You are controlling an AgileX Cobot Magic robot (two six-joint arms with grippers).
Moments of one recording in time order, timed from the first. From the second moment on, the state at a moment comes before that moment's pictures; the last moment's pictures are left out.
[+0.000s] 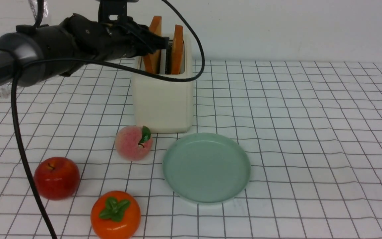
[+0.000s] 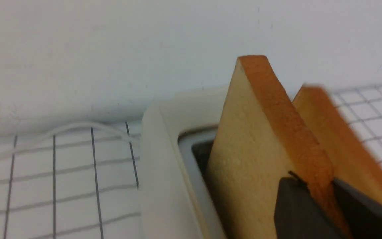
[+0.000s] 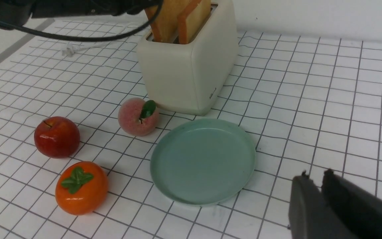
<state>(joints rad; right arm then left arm) 0.43 0.58 -0.84 0.12 0.67 0.12 -0.28 1.88 -1.58 -0.72 0.04 0.61</state>
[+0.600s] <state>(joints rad) 0.43 0.56 -0.96 0.12 1.01 0.12 -0.31 1.54 -1.52 -0.82 1.01 0.34</state>
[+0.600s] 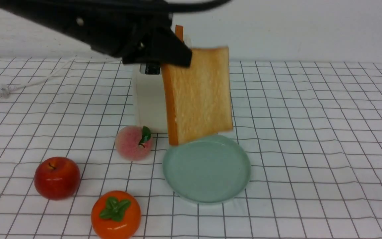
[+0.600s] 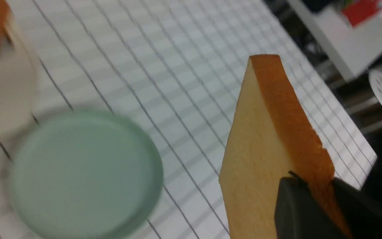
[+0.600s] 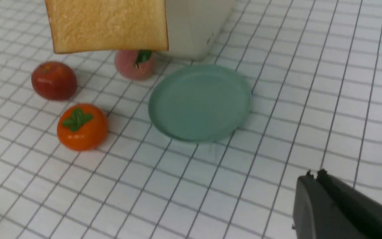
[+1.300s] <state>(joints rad) 0.43 0.55 -0.99 0.16 1.21 0.12 -0.48 1.85 -1.41 -0.84 0.62 0.39</state>
